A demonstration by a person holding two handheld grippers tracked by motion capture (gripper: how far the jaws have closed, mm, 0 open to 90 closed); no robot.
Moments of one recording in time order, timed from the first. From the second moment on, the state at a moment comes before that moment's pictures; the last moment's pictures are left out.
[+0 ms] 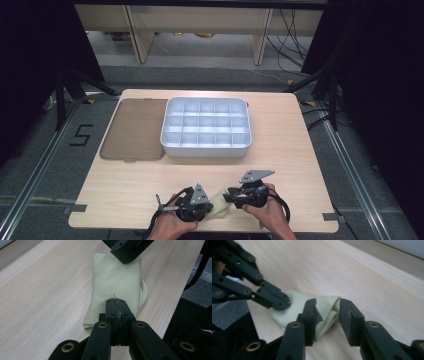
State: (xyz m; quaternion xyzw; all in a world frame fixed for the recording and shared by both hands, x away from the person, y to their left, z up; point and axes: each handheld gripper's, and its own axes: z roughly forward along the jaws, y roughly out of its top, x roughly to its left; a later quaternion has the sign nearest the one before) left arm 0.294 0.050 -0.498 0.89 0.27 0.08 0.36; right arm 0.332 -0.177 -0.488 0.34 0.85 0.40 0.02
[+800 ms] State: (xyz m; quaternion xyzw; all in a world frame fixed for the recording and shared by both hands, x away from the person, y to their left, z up) left arm 0.294 0.050 -0.499 0.88 0.27 0.08 0.37; right arm 0.341 -0.168 -0.496 0.37 0.85 0.37 -0.01
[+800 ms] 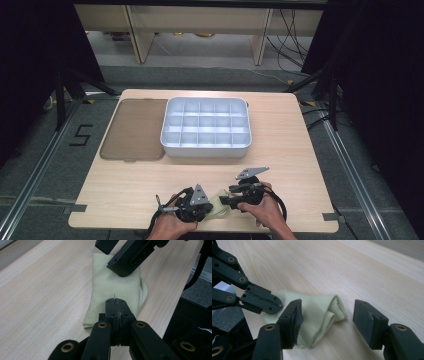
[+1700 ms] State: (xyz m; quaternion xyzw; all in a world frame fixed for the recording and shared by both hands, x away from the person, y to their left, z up) left arm 0.292 0.052 -0.500 0.89 0.27 0.08 0.37; right arm 0.339 -0.153 -0.507 0.36 0.85 0.38 -0.06
